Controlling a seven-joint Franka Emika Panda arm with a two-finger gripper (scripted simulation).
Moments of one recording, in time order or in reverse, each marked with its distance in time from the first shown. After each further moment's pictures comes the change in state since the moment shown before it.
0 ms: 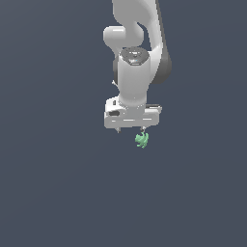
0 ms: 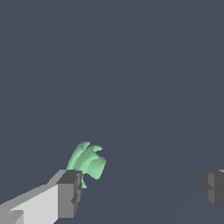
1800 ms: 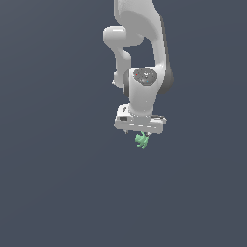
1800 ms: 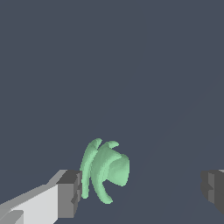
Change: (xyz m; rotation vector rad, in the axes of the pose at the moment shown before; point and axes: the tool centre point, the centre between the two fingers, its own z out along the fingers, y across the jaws) arm -0.026 -0.033 0.061 -0.012 -0.032 0.207
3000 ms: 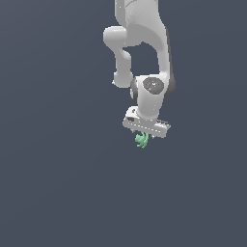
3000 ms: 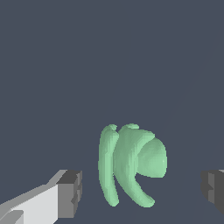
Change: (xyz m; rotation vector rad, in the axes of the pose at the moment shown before) arm -0.031 -0.029 0.043 -0.007 -0.018 0.197
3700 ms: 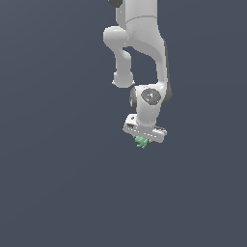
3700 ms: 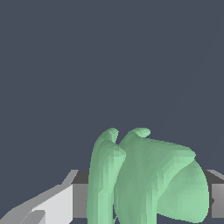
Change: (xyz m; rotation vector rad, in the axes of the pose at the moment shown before) arm -0.001 0.000 0.045 -0.001 -0.001 0.003
